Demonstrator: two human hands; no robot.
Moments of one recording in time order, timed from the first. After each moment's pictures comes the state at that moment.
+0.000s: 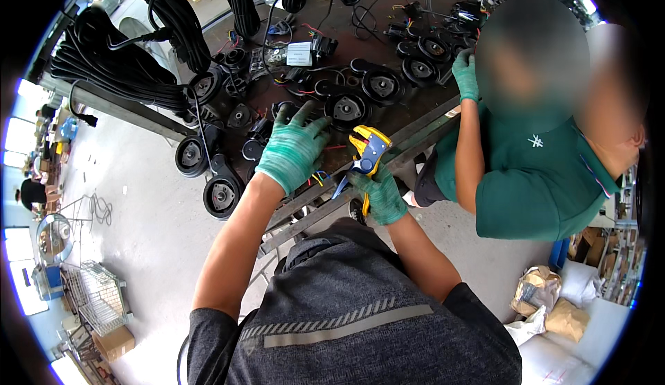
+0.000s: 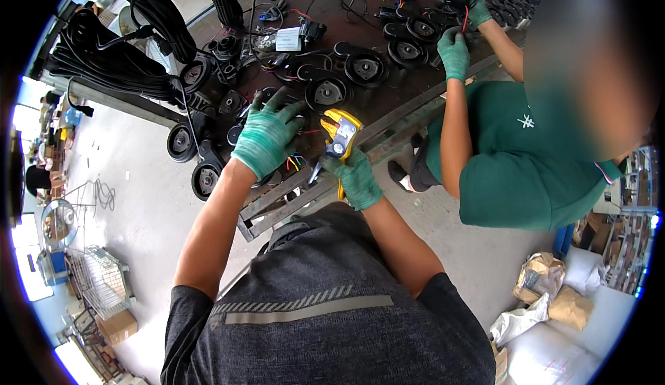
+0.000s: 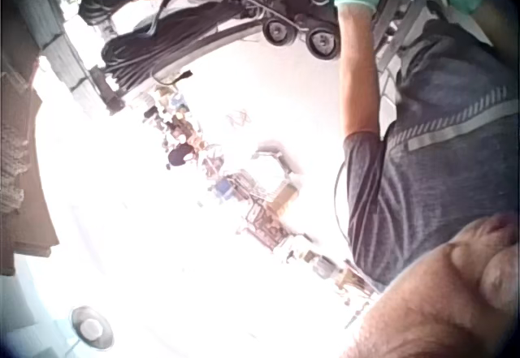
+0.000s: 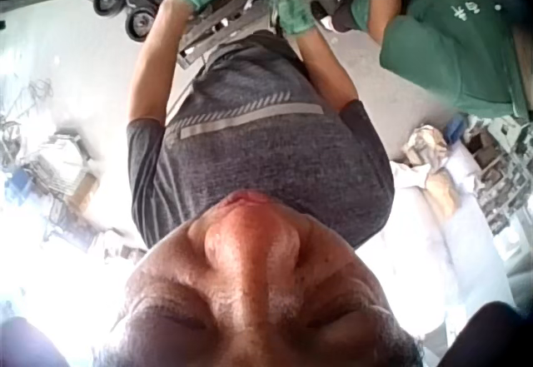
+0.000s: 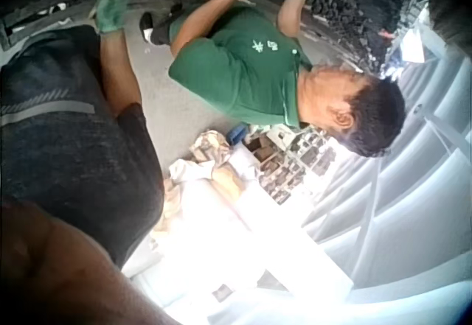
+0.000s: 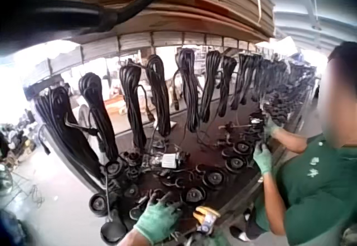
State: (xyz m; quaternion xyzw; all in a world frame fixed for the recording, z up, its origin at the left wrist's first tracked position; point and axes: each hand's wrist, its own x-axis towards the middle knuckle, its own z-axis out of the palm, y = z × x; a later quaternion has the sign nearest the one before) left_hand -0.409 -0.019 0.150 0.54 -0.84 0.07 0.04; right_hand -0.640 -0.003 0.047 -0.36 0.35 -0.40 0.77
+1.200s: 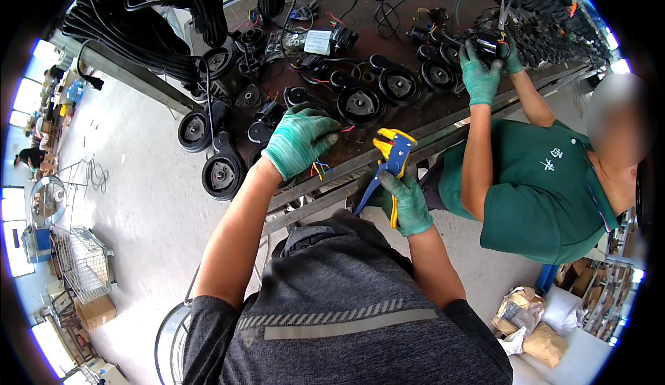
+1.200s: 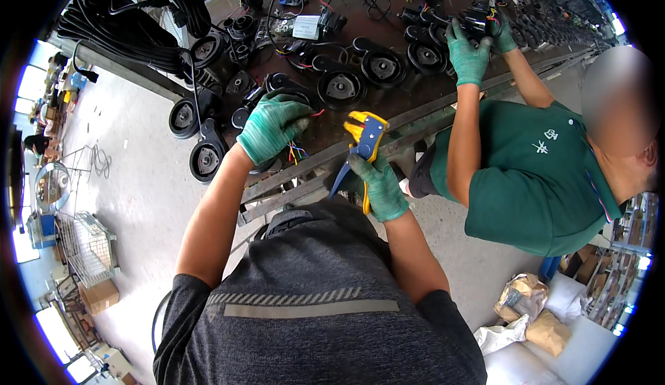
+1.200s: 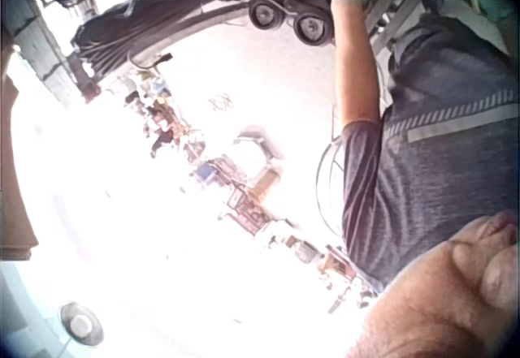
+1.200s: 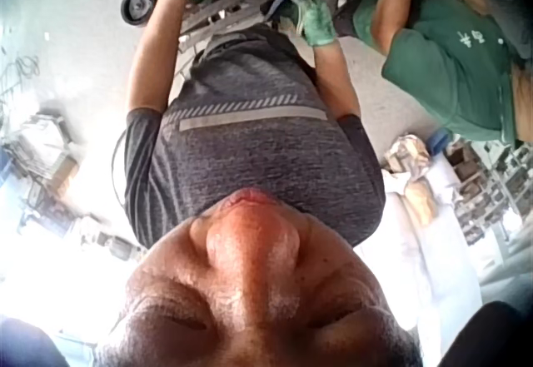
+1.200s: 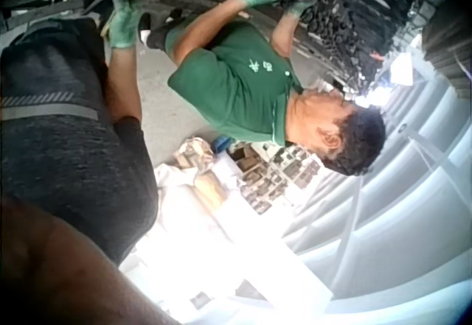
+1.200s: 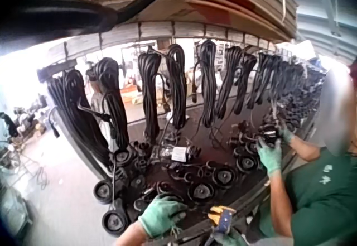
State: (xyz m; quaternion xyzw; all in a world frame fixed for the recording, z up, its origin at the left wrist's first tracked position) left_hand -0.397 -0.019 0.131 0.53 -0.79 -0.10 0.31; right_hand -0.681 -0.002 0.091 -0.33 0.38 -0.34 0.79
